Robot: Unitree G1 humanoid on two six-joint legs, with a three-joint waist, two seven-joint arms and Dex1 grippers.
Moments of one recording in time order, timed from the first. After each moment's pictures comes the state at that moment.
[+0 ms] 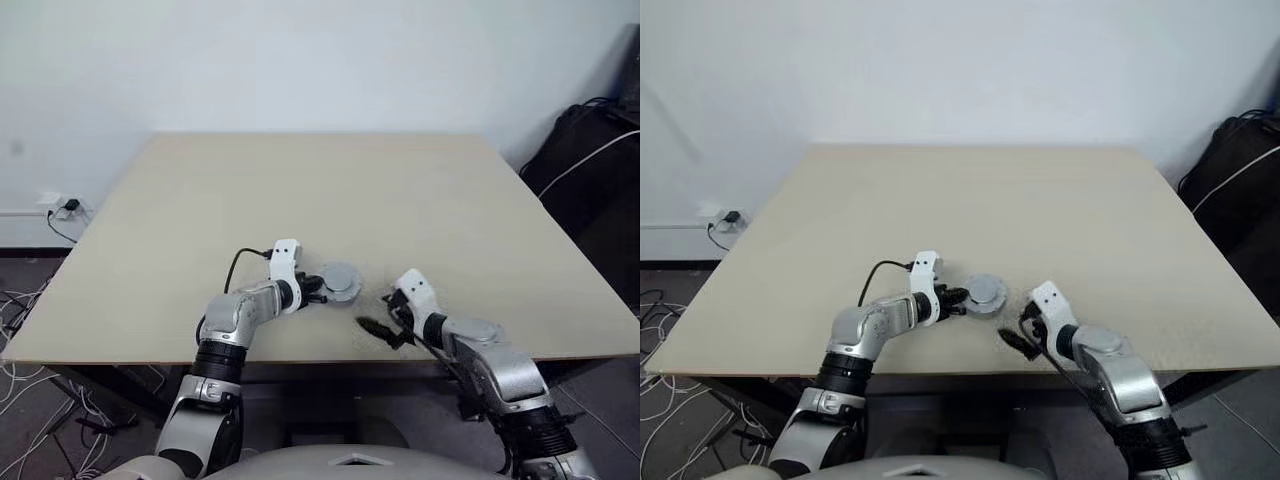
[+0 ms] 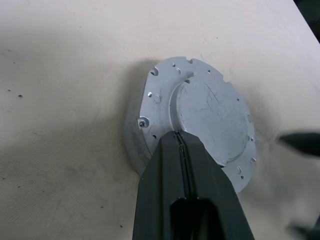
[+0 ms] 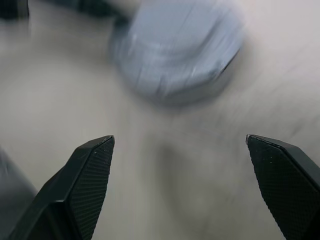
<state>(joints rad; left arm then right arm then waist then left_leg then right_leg) -0.37 -0.04 -0.04 0.22 -0.33 0.91 -0.31 -0.02 -0.28 -0.05 -0.21 0.29 0.80 0.57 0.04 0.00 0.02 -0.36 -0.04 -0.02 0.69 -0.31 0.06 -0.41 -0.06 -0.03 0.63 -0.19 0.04</state>
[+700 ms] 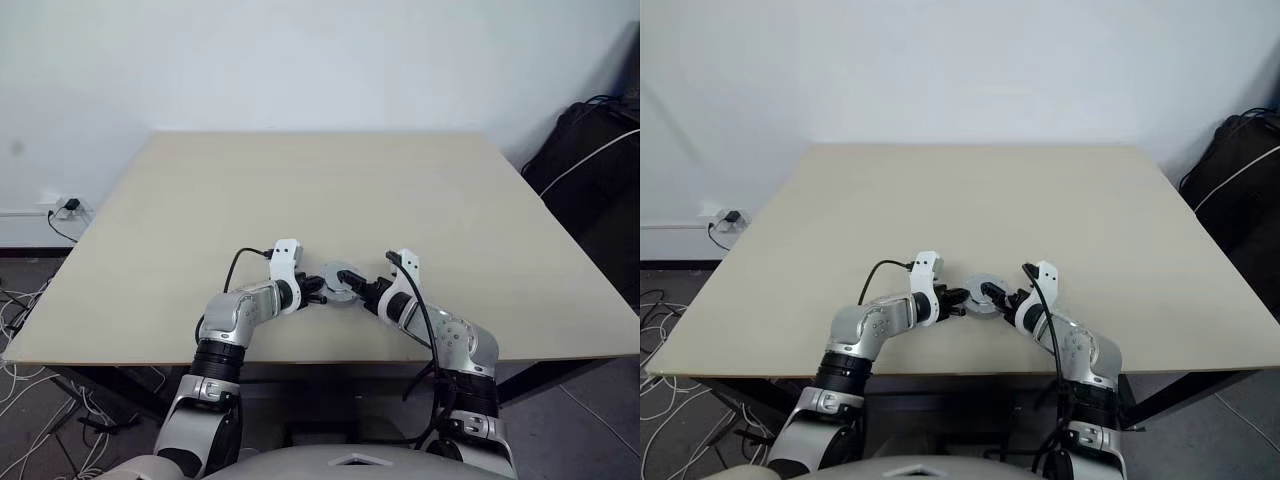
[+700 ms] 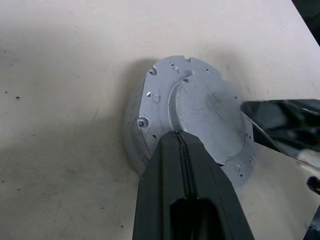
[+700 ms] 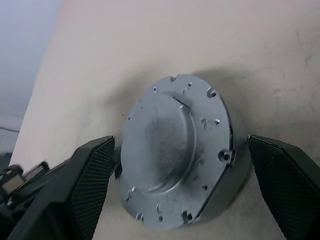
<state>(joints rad) -0.37 -0.03 -0.04 0.22 -0.33 0.92 -0.33 -0.23 0.05 -0.30 0.05 0.50 1.00 0.22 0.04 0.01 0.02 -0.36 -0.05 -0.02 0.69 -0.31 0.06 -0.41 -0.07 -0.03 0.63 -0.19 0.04</state>
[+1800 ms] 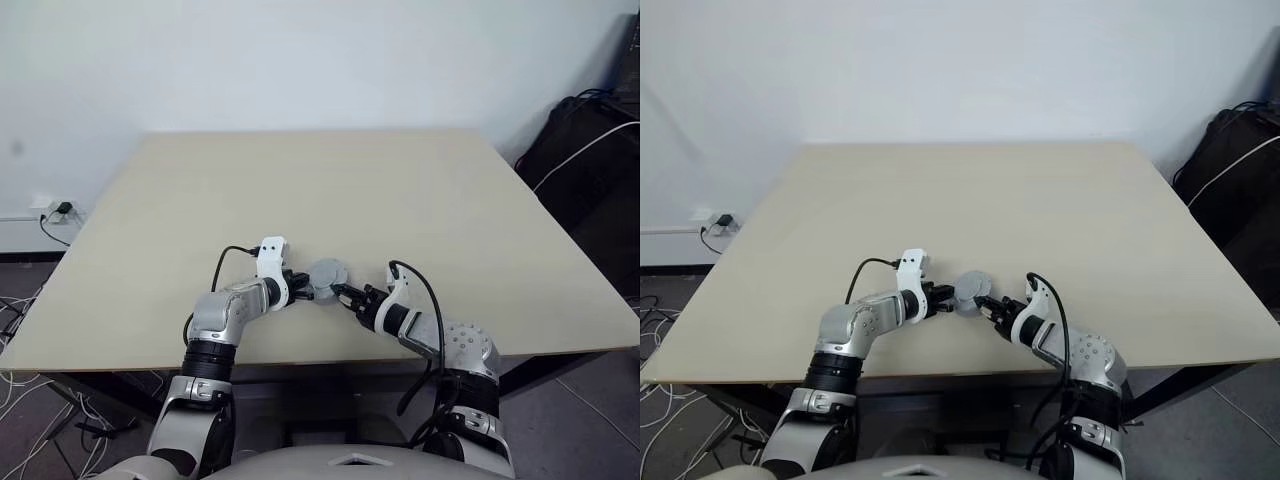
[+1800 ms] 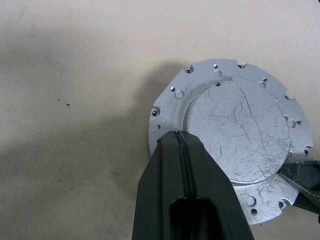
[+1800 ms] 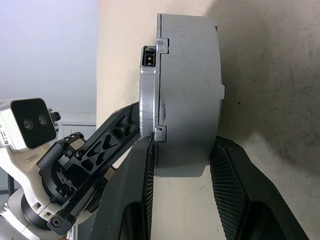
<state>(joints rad) -0.37 0.00 -0.01 0.20 -0.30 0.92 -0.32 -0.23 0.08 -0.45 0.14 0.75 1.22 0.25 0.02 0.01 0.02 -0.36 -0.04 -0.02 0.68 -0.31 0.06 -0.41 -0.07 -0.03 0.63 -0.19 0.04</state>
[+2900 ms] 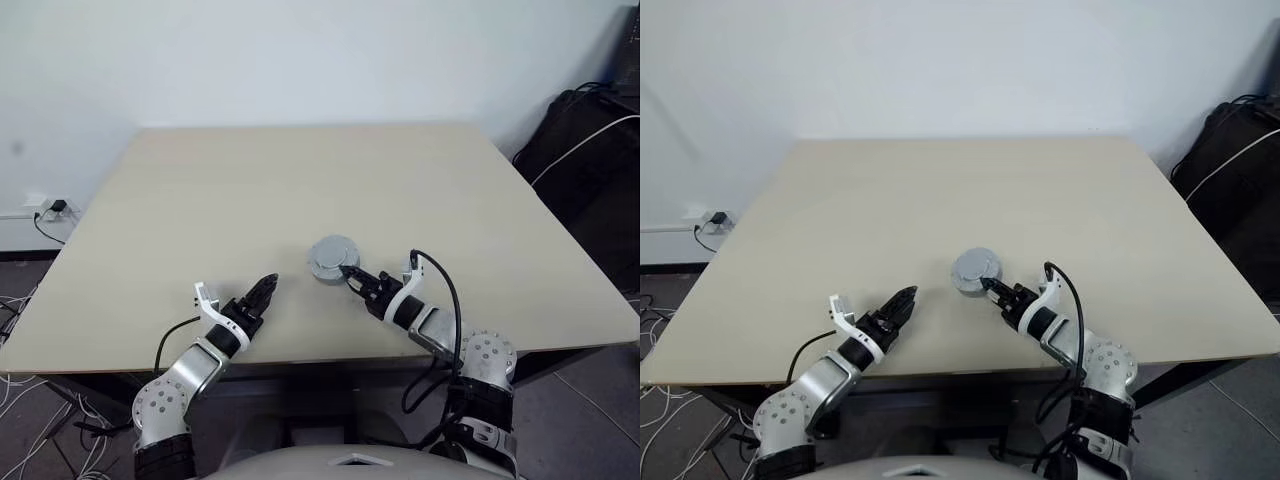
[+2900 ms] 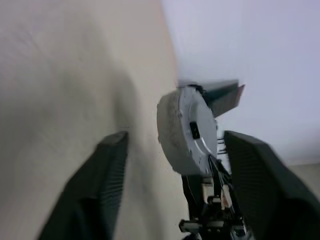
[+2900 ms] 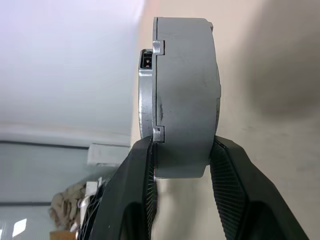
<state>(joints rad) 0.12 -0.08 0.32 -0.13 -1.19 0.90 -0.17 -0.19 0.08 -0.47 -0.01 1.03 1.23 0.14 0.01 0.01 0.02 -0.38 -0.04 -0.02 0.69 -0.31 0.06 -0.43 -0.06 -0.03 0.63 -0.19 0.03</state>
